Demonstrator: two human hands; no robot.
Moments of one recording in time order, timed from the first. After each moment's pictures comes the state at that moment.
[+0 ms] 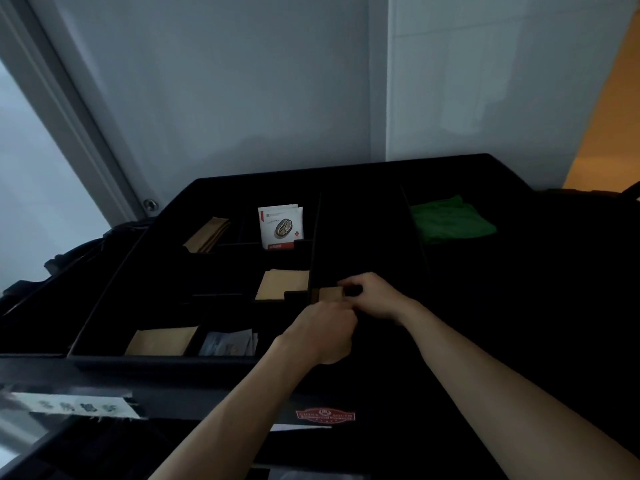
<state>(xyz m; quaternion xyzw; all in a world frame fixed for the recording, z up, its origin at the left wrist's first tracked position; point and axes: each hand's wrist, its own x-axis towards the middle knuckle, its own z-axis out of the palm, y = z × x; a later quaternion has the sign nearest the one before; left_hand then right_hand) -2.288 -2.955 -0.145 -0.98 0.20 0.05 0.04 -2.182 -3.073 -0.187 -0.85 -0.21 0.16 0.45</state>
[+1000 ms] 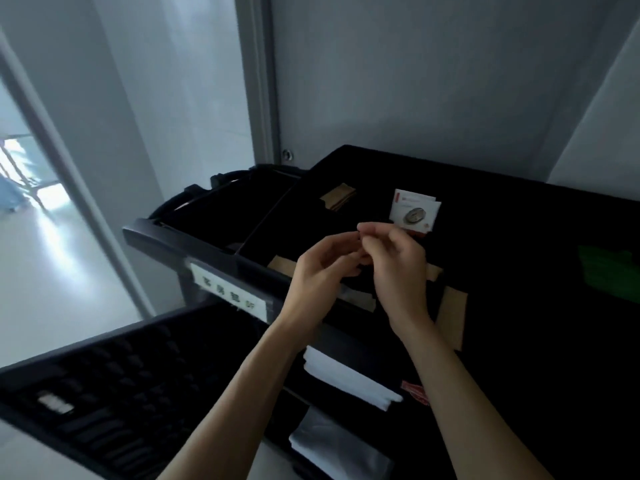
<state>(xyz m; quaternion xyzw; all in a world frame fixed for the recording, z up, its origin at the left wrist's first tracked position) -2.427 -2.833 -0.101 -0.66 -0.07 -0.28 -0.69 -2.346 -2.920 -0.096 -0.65 -0.26 0.01 0.71</state>
